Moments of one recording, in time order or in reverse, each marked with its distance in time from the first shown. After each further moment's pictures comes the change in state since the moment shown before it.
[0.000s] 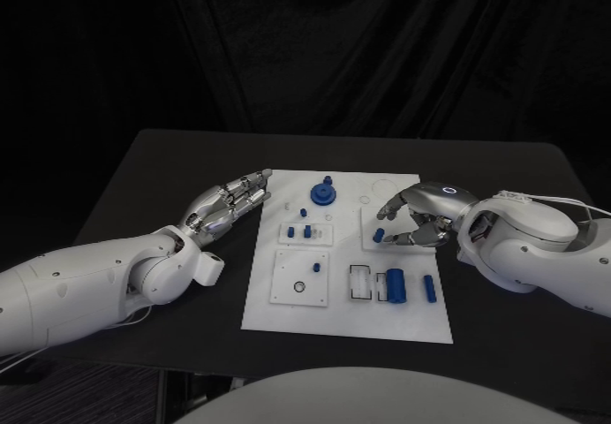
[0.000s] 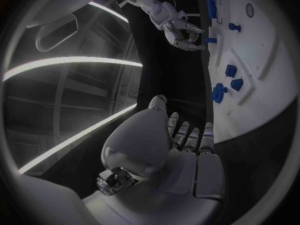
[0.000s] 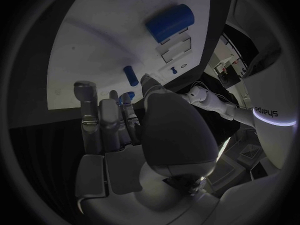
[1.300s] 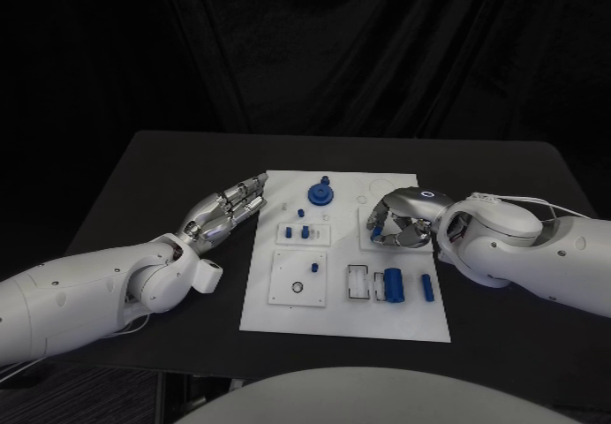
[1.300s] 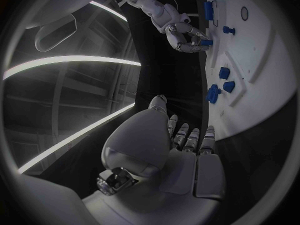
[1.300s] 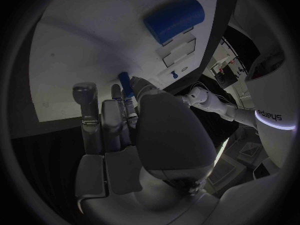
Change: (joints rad) left arm -0.026 0.006 0.000 -0.006 0.000 -0.003 0.000; left_hand 0.004 0.004 0.000 0.000 0.003 -0.066 -0.027 -0.004 -0.008 -0.020 -0.030 -0.039 -0.005 0.000 0.025 0.000 0.001 0.000 -0.040 0.062 -0.023 -0.095; right arm -0.031 0.088 0.000 -0.087 0.022 0.009 0.036; right_hand 0.107 0.027 0.094 -0.039 0.154 0.130 0.018 0.057 0.003 0.222 -0.051 -0.037 -0.042 0.026 -0.038 0.011 0.013 0.001 0.025 -0.032 0.054 0.000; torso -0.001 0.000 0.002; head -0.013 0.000
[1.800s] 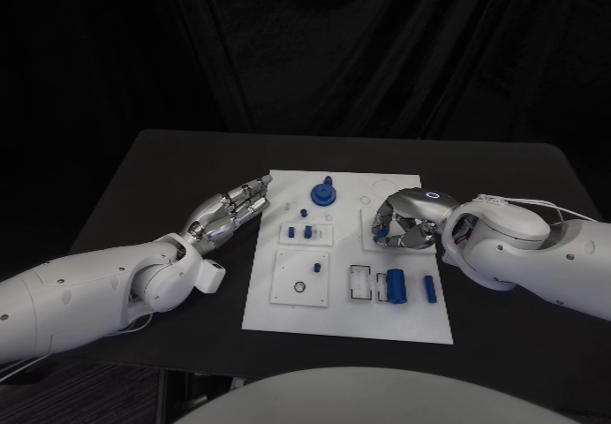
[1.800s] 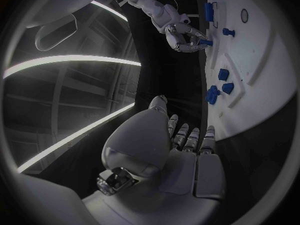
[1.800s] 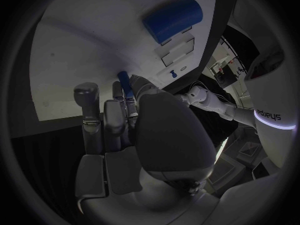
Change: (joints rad) left arm -0.004 -0.001 0.000 0.000 0.000 0.007 0.000; left_hand 0.004 0.004 0.003 -0.003 0.004 0.011 0.011 0.000 0.000 0.000 0.007 0.000 0.000 0.000 0.007 0.000 0.000 0.000 0.000 0.007 0.000 -0.001; right arm 0.000 -0.014 0.001 0.015 0.000 -0.010 0.005; right_hand 0.037 0.013 0.022 -0.047 0.004 0.120 -0.017 0.078 0.067 0.091 -0.018 0.049 0.029 0.012 -0.035 0.000 0.001 0.000 0.013 -0.030 0.028 0.000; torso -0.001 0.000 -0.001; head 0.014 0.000
